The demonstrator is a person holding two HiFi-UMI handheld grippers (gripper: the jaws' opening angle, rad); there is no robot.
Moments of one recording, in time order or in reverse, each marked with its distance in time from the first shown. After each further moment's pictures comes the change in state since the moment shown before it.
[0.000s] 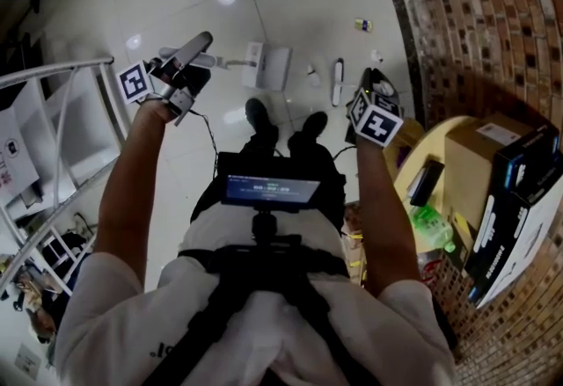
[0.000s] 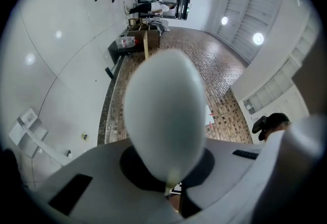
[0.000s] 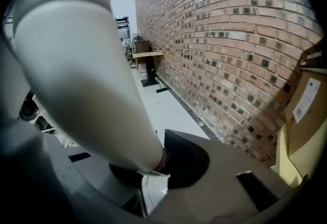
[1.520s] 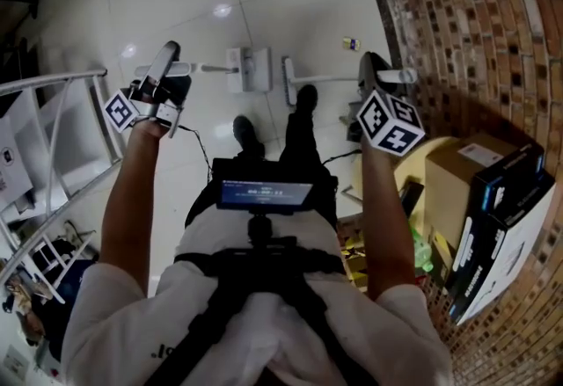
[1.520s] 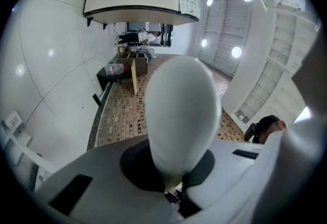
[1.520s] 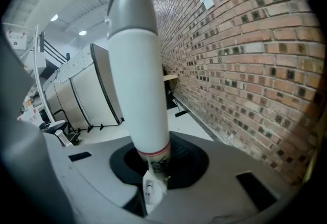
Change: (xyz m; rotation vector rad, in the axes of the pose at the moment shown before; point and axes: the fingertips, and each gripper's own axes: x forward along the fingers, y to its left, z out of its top) left arm -0.003 -0.024 0.051 0.120 -0.314 -0.089; right arm -0.020 0.014 0.140 0.046 -0.244 0.287
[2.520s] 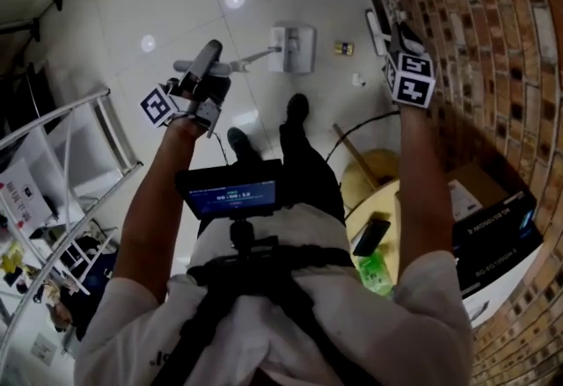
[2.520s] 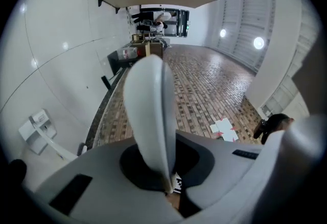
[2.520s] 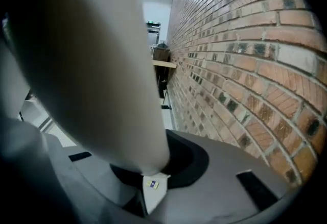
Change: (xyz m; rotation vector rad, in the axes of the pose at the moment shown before) left arm 0.245 0.084 -0.113 -0.083 0.071 0.151; right arm 0.175 -0.254 0.083 -0.404 0.142 -0.122
